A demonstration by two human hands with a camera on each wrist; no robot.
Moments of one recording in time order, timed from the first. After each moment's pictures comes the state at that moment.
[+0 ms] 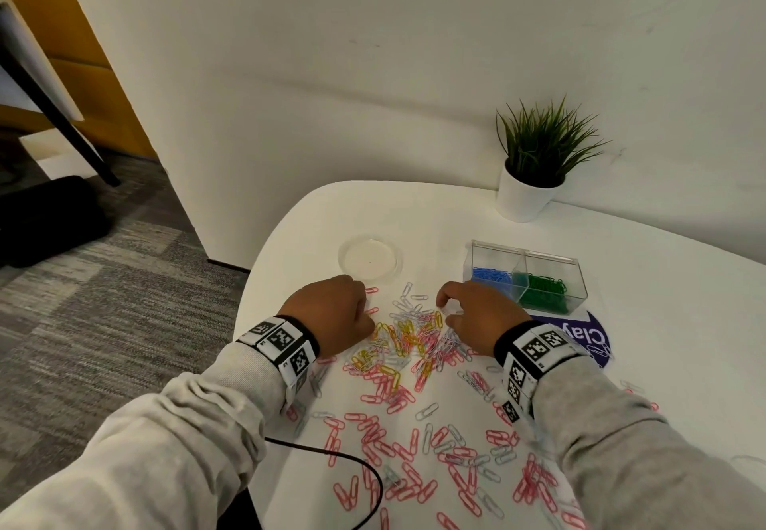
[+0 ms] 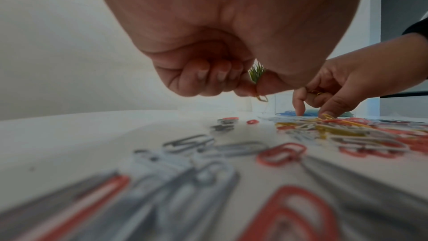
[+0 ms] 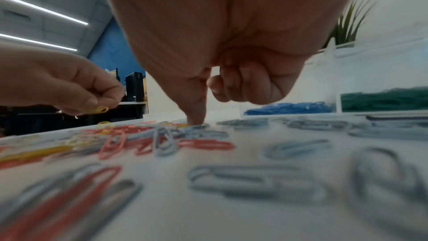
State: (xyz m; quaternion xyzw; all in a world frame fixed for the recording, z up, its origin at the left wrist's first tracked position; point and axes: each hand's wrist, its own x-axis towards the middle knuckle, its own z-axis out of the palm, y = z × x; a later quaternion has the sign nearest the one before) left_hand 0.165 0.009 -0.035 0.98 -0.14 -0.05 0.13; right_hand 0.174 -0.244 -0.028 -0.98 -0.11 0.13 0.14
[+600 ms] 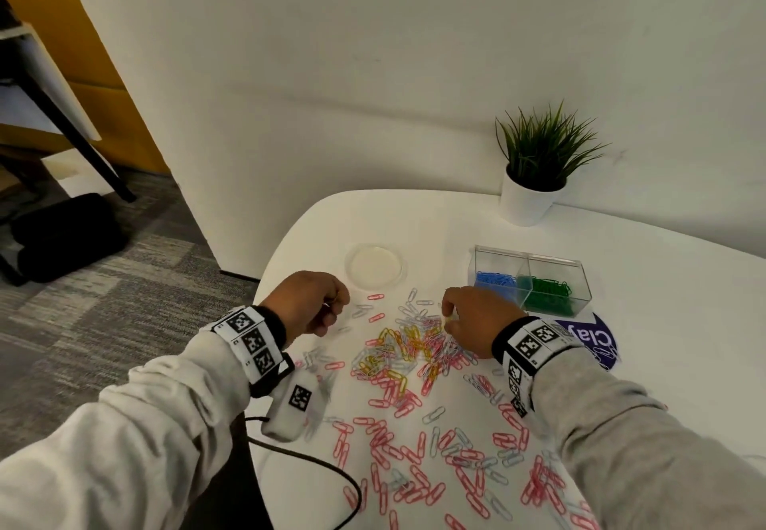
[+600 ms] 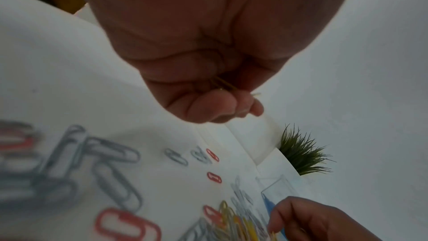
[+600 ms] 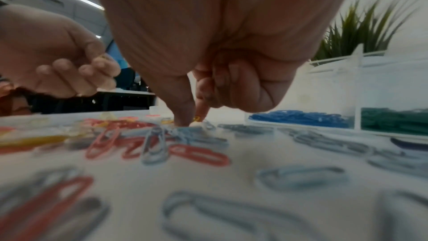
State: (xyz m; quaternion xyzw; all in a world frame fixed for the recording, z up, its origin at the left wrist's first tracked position) left_hand 0.166 0.038 -0.006 0.75 0.13 -0.18 0.62; right_hand 0.175 -0.235 -0.016 -0.97 -0.14 0.16 0.08
